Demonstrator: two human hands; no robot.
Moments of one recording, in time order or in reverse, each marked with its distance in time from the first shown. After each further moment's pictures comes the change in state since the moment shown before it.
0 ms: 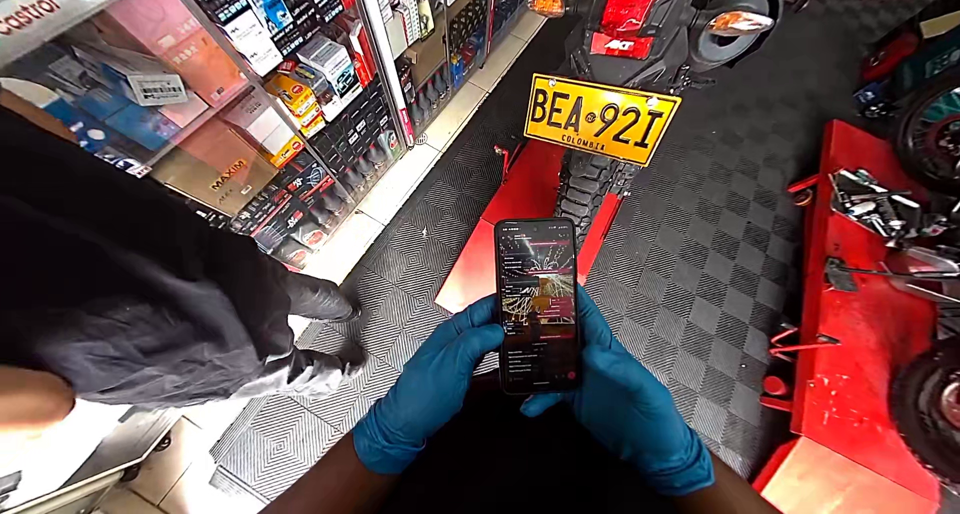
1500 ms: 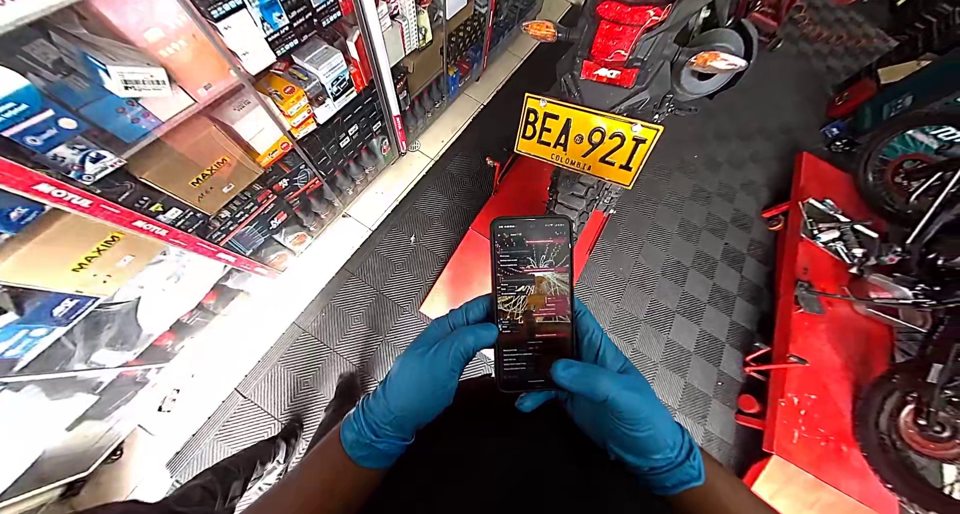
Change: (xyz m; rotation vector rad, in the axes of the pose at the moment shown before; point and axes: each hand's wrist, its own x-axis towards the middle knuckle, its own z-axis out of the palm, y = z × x) left_hand 0.022 0.002 0.003 -0.011 0.014 0.005; right_hand 0.008 -0.025 -0.001 -0.155 0.049 0.001
